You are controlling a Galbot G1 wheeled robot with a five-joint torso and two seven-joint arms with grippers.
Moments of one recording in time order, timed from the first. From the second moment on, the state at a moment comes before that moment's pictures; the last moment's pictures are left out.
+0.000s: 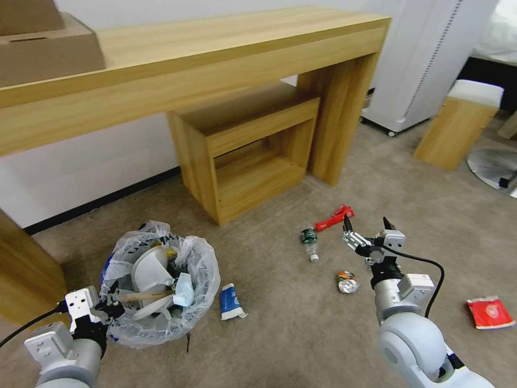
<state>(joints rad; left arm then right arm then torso) 1.81 -1.32 -0.81 -2.38 -0.62 0.44 -0.35 -1.38 0.99 0.31 2.13 0.50 0.02 0.48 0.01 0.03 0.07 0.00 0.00</state>
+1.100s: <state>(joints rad) 1.78 -1.29 -0.84 -2.35 -0.69 0.47 -0.40 -1.34 1.02 0.25 2.07 0.48 0.09 0.46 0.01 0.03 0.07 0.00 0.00</state>
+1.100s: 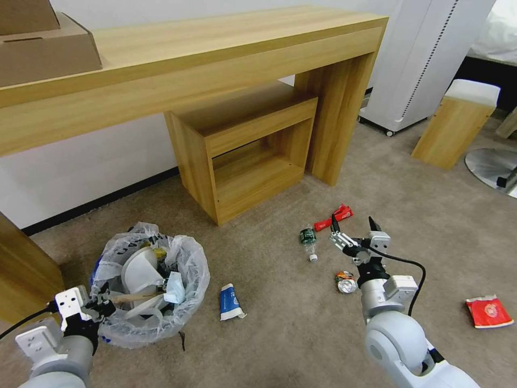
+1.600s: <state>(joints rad) 1.79 -1.30 -0.83 -2.35 -0.68 0.46 -0.40 -1.30 0.99 0.19 2.09 0.59 -0.03 0.51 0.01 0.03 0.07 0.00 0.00</state>
